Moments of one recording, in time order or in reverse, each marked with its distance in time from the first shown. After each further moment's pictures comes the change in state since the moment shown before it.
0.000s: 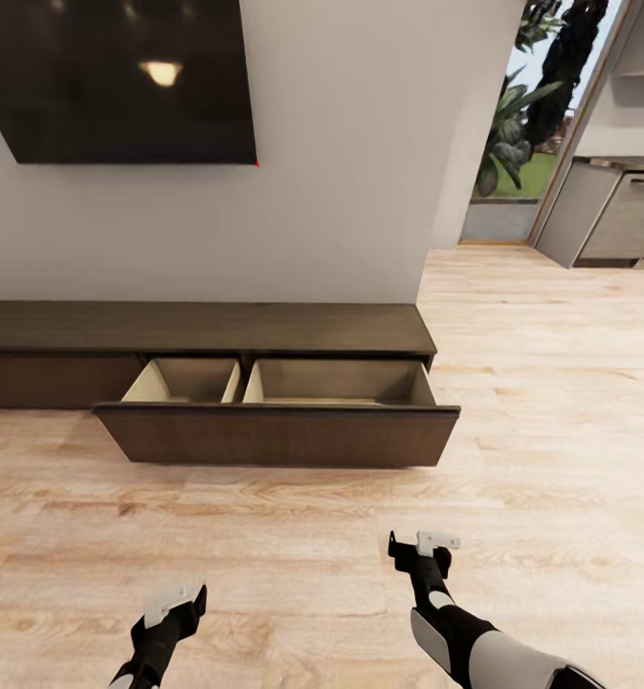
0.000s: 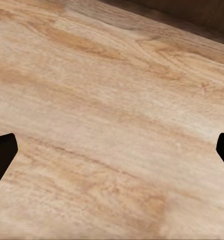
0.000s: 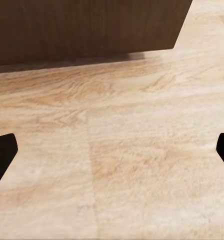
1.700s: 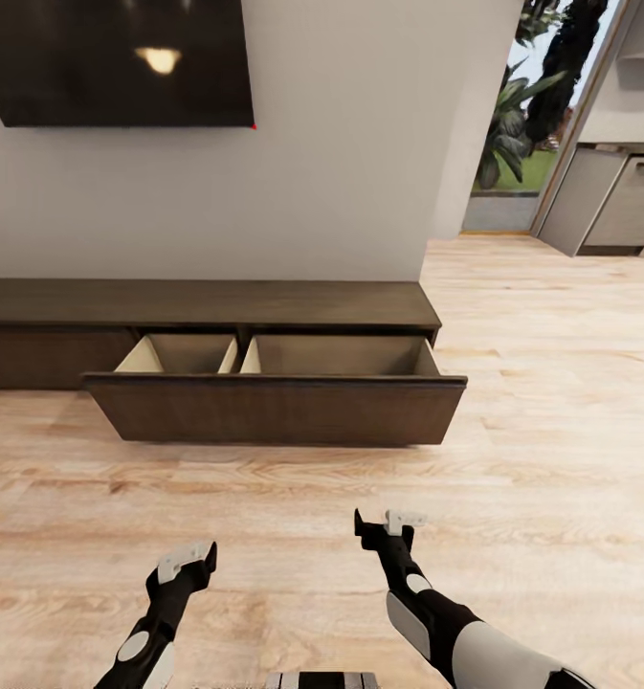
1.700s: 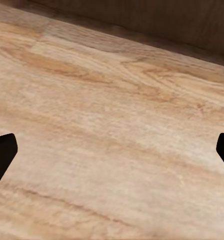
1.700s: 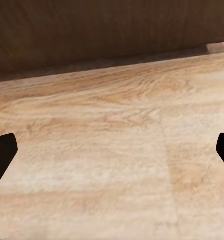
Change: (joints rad) left arm -0.079 -0.014 -0.007 -0.024 -0.061 -0.065 -0.006; right arm 0.000 0.030 0.001 -0.140 0.010 -0.003 0.104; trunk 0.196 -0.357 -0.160
